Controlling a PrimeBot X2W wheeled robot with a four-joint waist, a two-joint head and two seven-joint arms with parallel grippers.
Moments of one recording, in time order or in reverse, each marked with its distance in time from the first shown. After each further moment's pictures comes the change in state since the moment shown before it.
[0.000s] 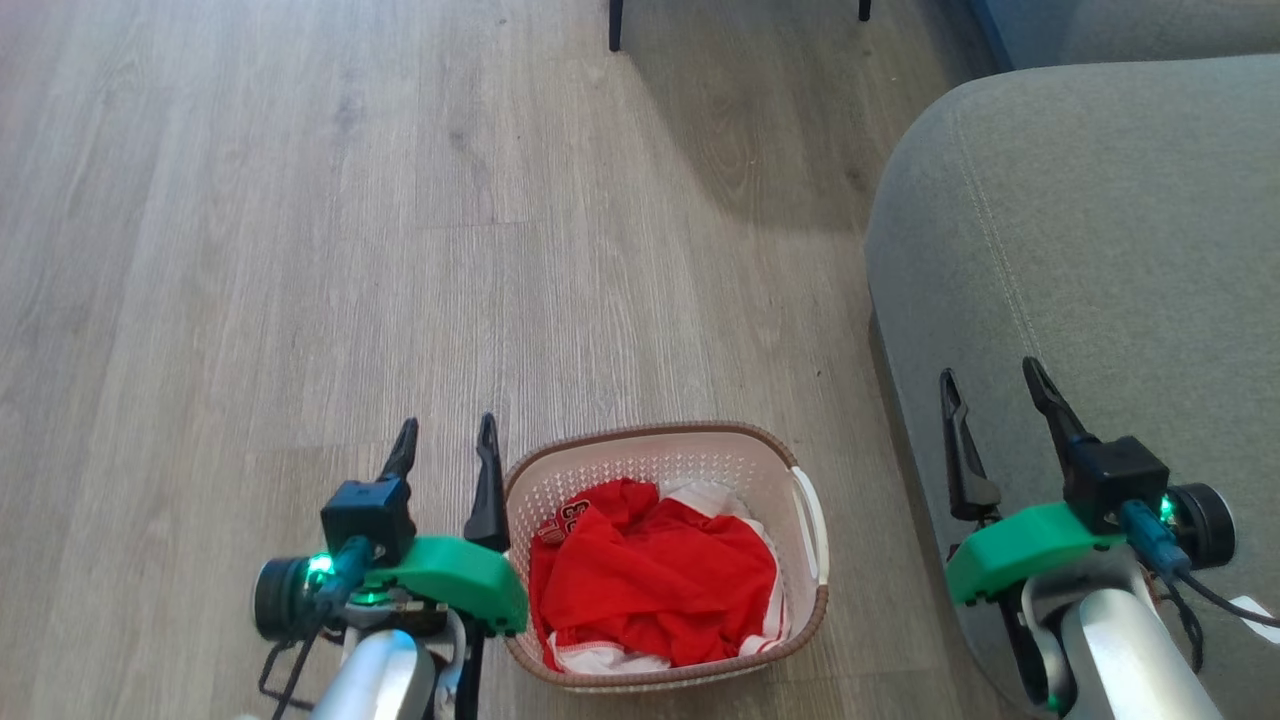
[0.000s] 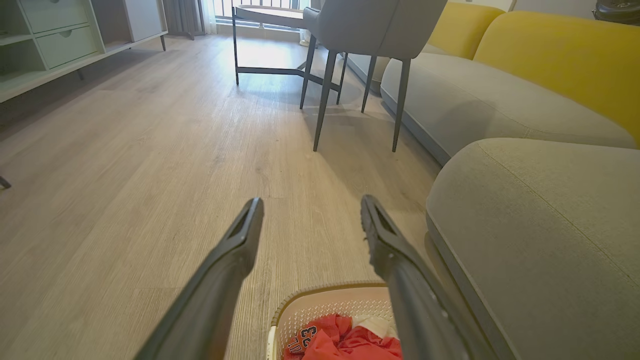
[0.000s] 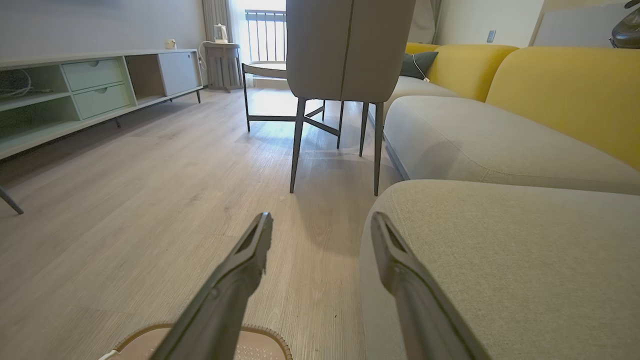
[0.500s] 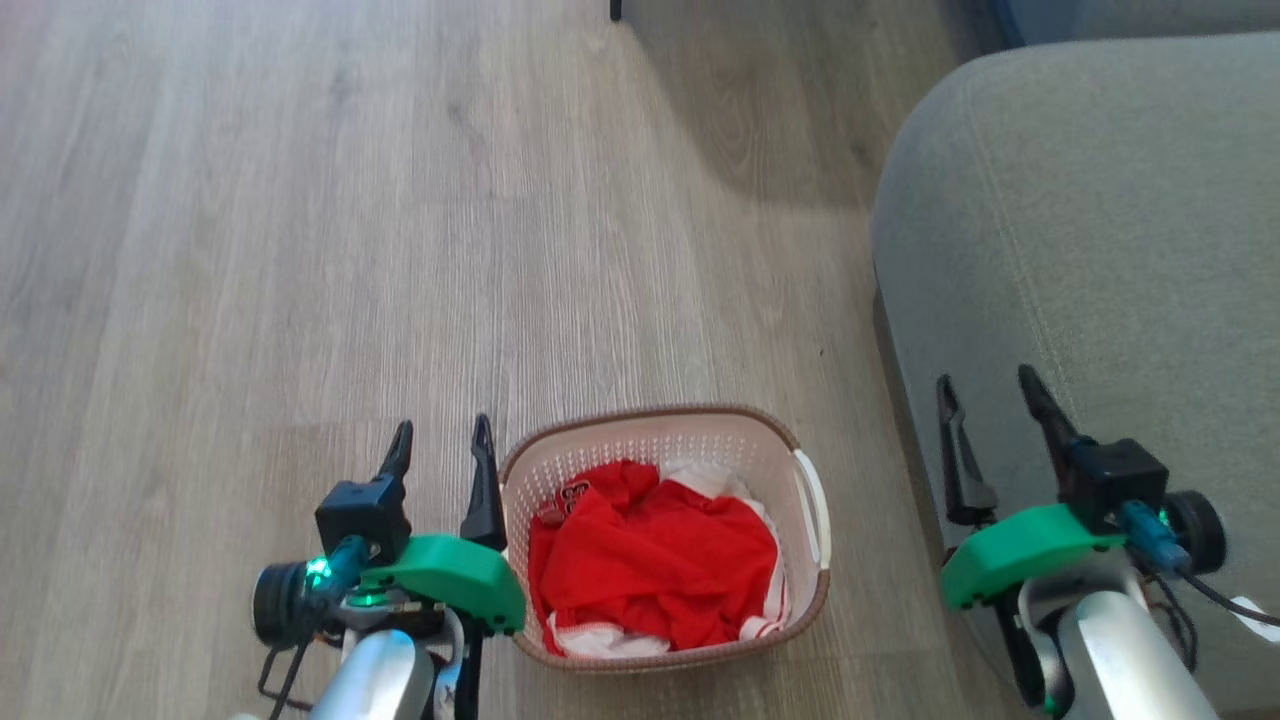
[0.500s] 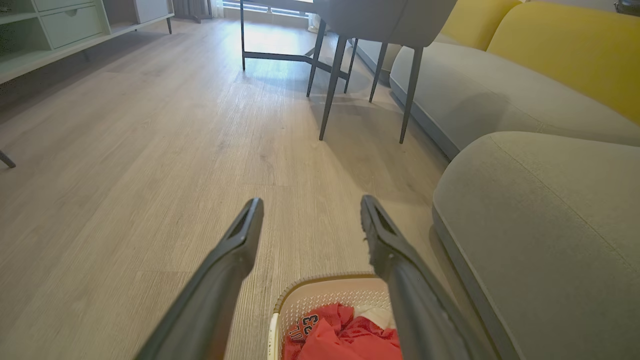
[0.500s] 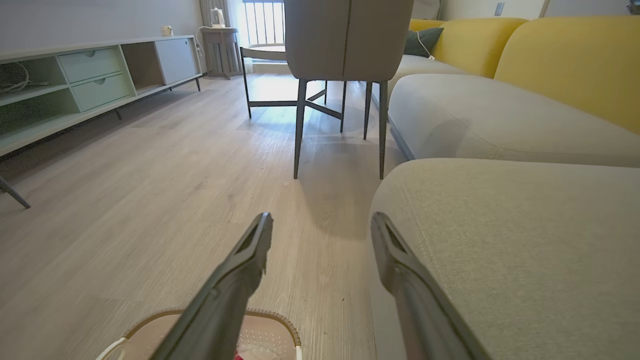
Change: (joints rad) left arm -0.001 0.000 0.002 0.002 -0.023 0.017 0.000; right arm -0.002 -0.002 0.008 0.019 0.038 0.000 0.000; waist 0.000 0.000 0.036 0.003
